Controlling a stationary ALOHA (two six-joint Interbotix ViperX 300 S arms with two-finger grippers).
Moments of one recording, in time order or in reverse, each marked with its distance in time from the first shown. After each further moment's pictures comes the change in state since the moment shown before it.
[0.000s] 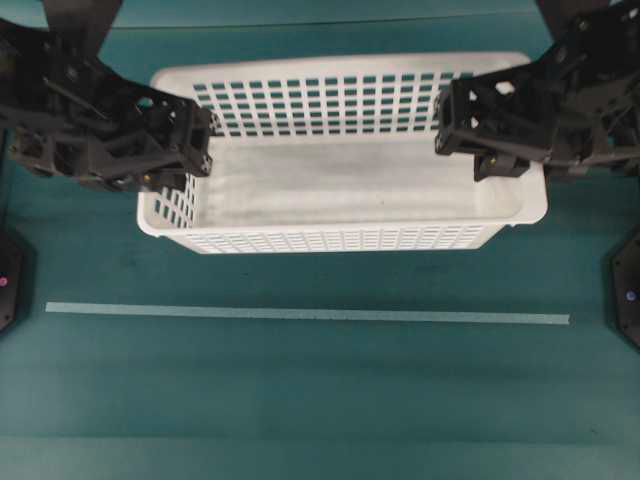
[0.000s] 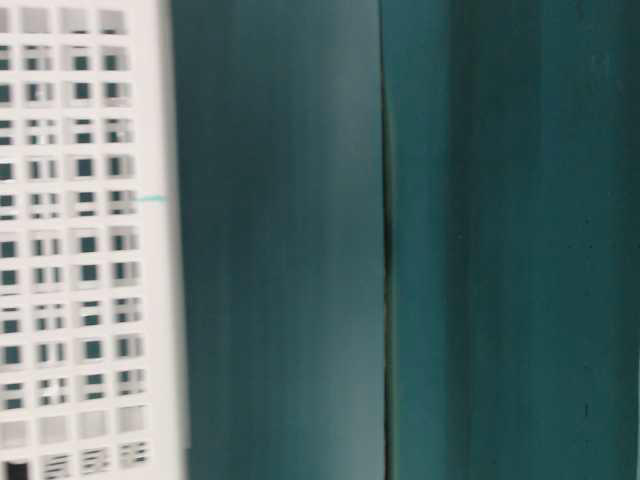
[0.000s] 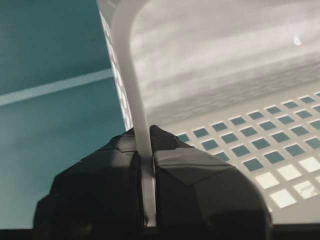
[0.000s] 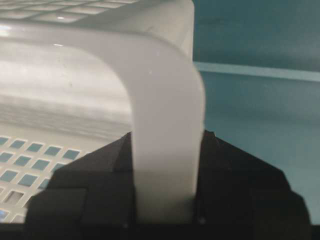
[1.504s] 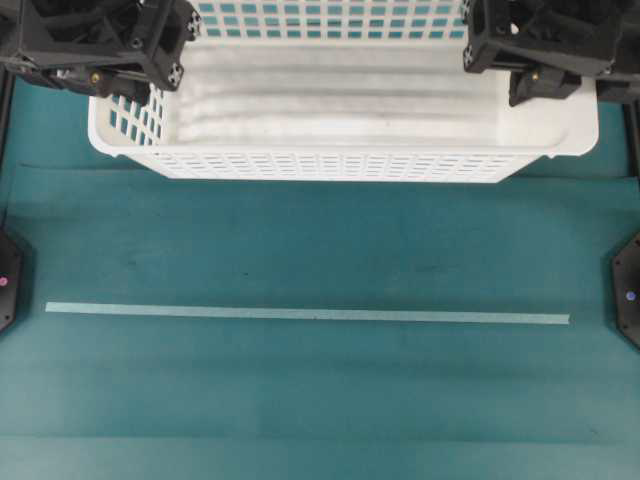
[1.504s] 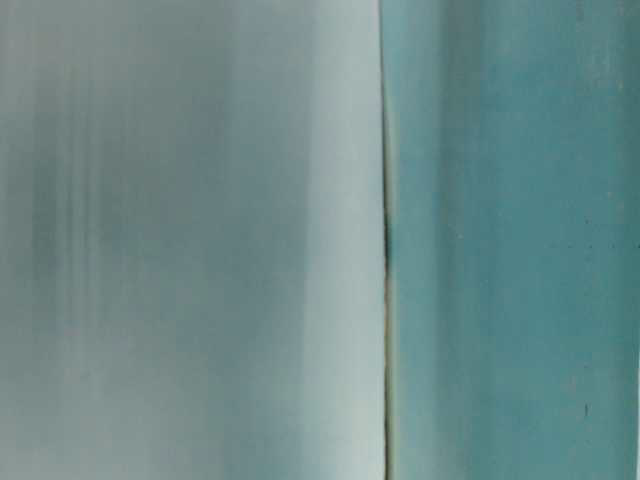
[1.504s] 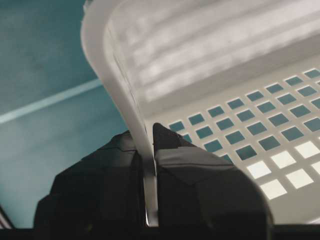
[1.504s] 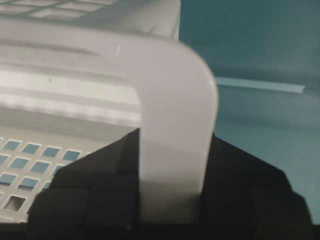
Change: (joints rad) left arm 0.041 0.236 -0.661 0.005 0.574 0.230; right arm 0.015 0.138 -0.483 -0.115 0.388 -0.066
